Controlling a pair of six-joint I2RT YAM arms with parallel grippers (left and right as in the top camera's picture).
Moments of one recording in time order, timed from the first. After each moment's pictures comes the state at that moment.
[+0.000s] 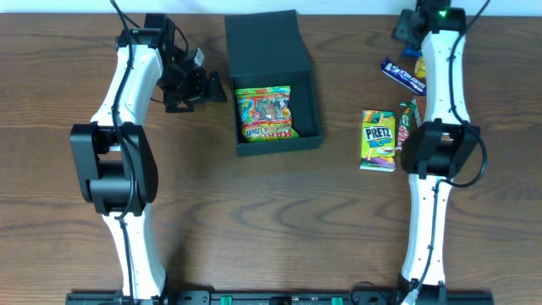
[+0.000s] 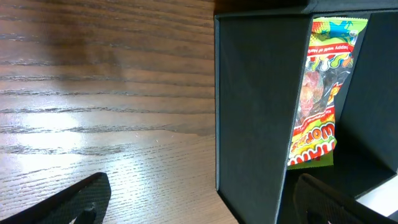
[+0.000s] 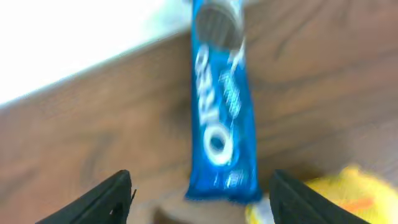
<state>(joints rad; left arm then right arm) -0.03 2.22 1.92 -1.19 0.47 -0.09 -0.09 2.81 2.90 -1.02 0.20 0.32</state>
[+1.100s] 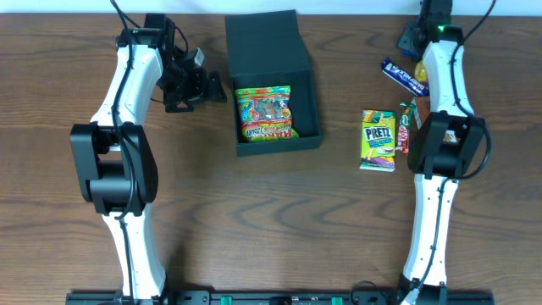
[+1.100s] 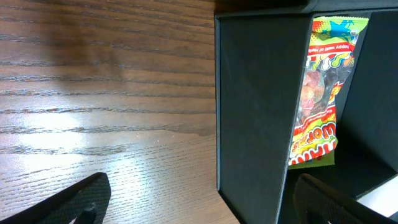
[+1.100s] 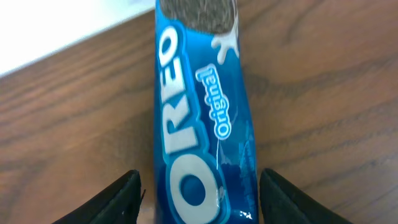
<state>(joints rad) -0.03 2.22 1.92 -1.19 0.46 -0.09 -0.13 2.81 2.64 -0.77 0.17 0.30</state>
